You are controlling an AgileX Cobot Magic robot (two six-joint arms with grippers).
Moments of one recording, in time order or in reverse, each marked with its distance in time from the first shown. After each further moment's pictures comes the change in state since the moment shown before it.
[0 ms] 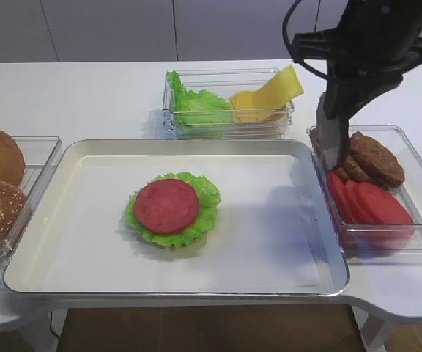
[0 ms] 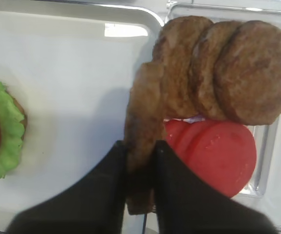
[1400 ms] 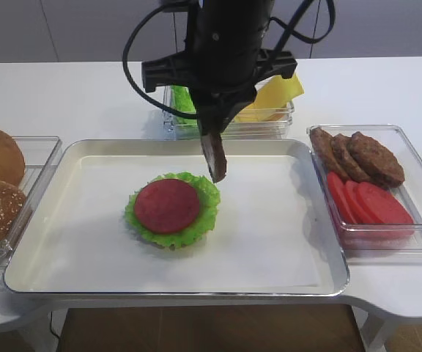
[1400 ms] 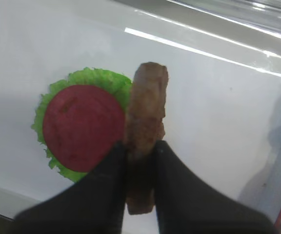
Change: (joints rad) left arm 0.000 0.000 0.000 0.000 0.000 0.000; right arm 0.358 0.216 -0.257 -0.097 0.002 0.153
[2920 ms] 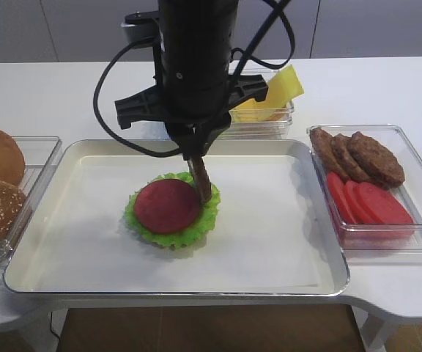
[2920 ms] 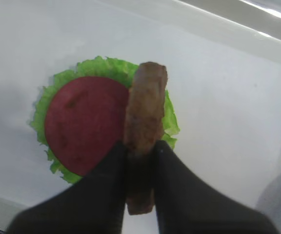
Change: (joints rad) left arm 0.000 0.000 0.000 0.000 0.000 0.000; right arm 0.094 0.067 -0.009 -0.091 0.000 0.082
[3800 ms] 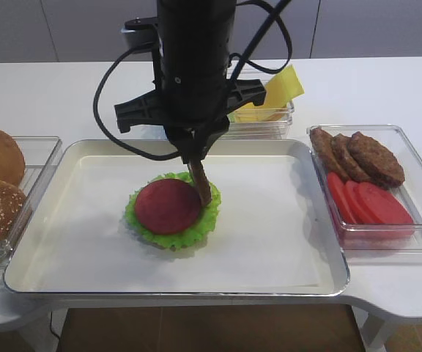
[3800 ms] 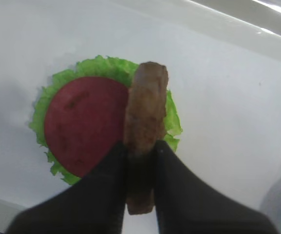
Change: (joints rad) left arm 0.000 0.000 0.000 0.000 0.000 0.000; right arm 0.000 0.012 0.000 0.006 -0.004 0.000
